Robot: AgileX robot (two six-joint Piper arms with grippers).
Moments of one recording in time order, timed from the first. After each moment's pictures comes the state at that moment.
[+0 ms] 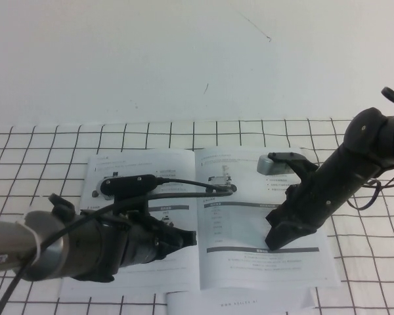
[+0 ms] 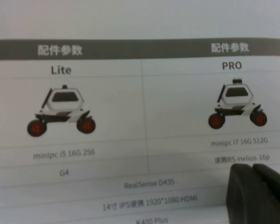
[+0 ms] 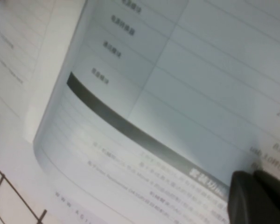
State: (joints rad) right arm 0.29 2.12 -1.33 0.69 0.99 -0.67; left arm -0.57 1.76 -0.78 -1.74 -0.12 1.14
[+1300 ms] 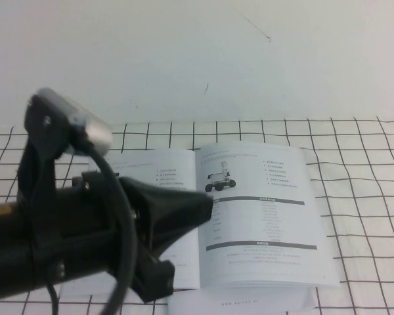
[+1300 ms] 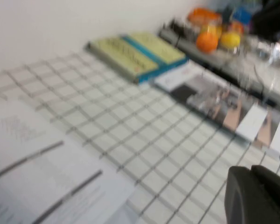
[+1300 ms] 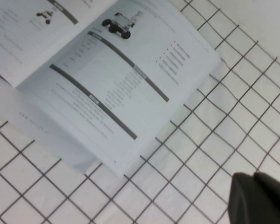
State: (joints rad) right arm 0.31 1.10 -1.30 0.10 1.20 -0.46; left arm -0.57 0.94 -0.77 -1.18 0.52 0.85
